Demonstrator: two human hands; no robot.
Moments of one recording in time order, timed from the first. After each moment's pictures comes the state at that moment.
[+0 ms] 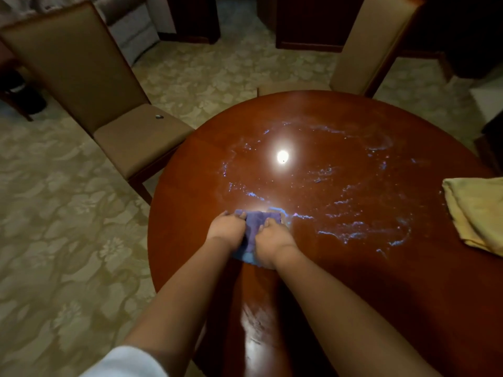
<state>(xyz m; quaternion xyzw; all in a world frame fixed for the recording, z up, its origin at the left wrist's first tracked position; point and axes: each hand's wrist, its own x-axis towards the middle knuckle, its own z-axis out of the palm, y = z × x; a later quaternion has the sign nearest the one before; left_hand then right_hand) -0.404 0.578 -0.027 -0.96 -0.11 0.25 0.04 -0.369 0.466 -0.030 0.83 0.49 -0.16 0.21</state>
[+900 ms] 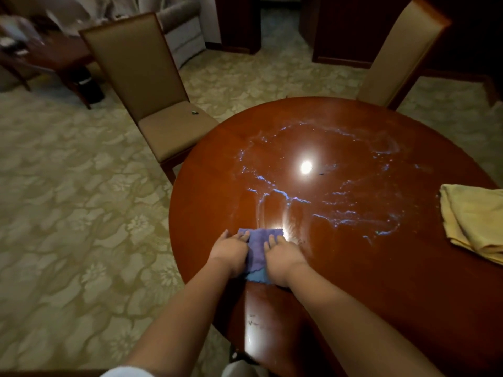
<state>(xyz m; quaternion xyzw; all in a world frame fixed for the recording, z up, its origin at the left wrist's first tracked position) -0.508 0.487 -0.014 -0.95 -0.13 0.29 0.03 -0.435 0.372 -0.019 0.80 0.53 -0.21 0.19</state>
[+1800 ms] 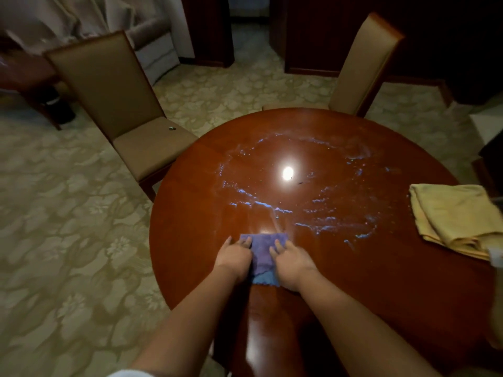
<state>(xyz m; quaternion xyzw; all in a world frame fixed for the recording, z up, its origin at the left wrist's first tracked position) -0.470 0.472 -0.017 -0.97 -0.10 0.24 0.02 -0.399 0.343 -0.021 0.84 0.47 -0.21 0.17</state>
